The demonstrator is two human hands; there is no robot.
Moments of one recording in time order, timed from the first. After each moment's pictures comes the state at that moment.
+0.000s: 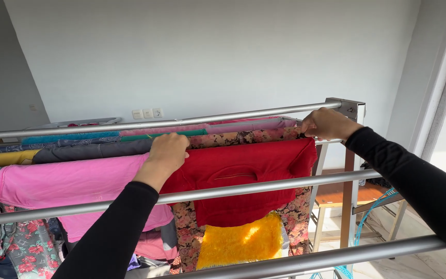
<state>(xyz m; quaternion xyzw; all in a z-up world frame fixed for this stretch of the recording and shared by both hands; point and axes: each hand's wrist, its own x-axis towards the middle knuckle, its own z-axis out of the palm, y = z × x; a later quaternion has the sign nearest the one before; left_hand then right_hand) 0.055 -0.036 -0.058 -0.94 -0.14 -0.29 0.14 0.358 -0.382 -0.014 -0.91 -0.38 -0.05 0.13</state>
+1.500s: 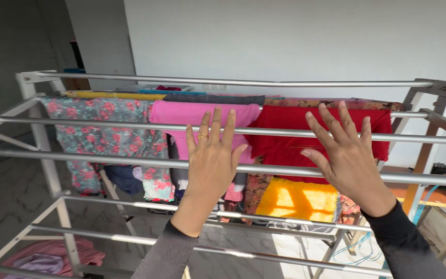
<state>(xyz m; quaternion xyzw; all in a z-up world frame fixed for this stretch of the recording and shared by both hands) -0.231 -0.141 -0.123 -0.79 -0.16 -0.56 0.16 -0.038 -0.342 -0.104 -0.66 -0.53 -0.50 0.19</state>
